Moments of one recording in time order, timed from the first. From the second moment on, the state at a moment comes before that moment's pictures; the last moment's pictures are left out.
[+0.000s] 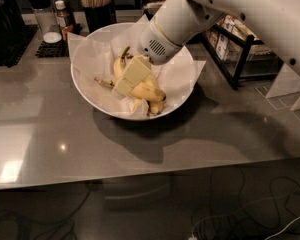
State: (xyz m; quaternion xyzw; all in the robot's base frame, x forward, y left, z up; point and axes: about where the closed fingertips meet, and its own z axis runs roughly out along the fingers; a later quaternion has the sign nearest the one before) arm 0.561 0.041 0.908 -0.56 0.77 0.21 0.24
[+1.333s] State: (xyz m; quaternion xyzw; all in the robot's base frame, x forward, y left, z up) arm 0.574 0.053 0.865 -0.54 0.79 0.20 0.21
